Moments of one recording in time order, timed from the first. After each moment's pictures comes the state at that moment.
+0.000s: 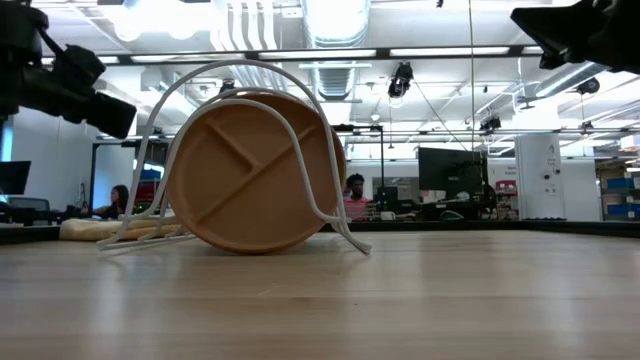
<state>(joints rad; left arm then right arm) 0.94 0.08 0.10 0.14 -0.54 0.48 0.07 0.00 0.01 0.44 0.19 -0.41</state>
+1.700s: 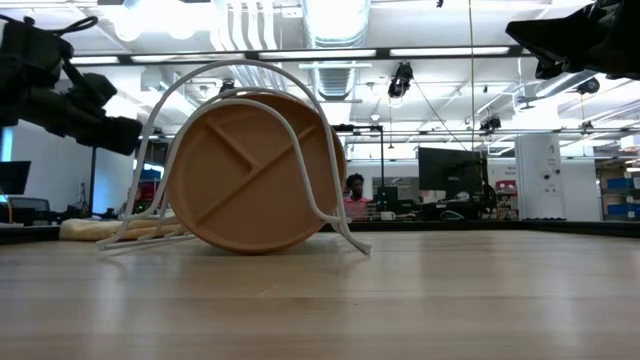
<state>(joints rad) 1.21 0.31 0.09 0.16 -0.13 0.30 0.07 0.01 0.01 0.35 0.19 -0.35</state>
